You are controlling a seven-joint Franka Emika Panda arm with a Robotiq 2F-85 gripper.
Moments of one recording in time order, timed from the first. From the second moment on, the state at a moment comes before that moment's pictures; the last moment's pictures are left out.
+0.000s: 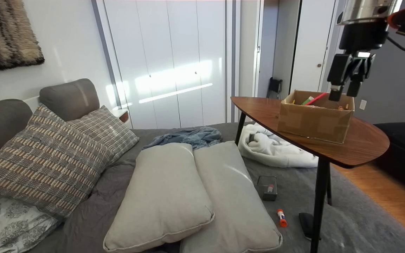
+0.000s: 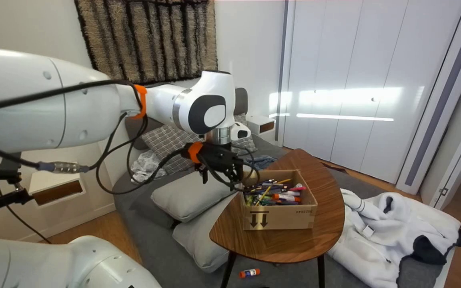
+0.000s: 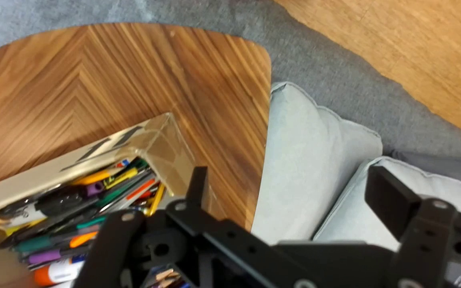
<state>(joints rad) 0.05 -0.67 -0.07 -2.50 0.00 1.87 -0.22</state>
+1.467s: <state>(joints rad) -0.15 -0.18 -0.10 -2.23 -0.05 2.03 0.26</state>
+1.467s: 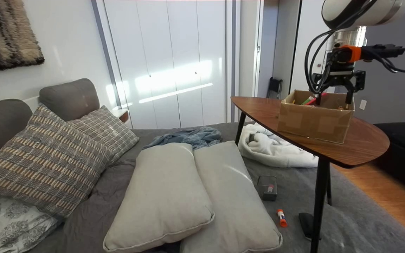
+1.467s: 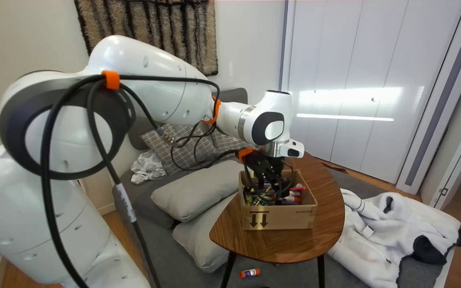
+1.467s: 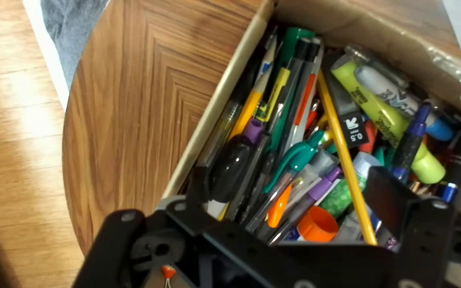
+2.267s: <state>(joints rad) -0.15 -0.10 -0.11 -2.20 0.00 2.06 0.30</state>
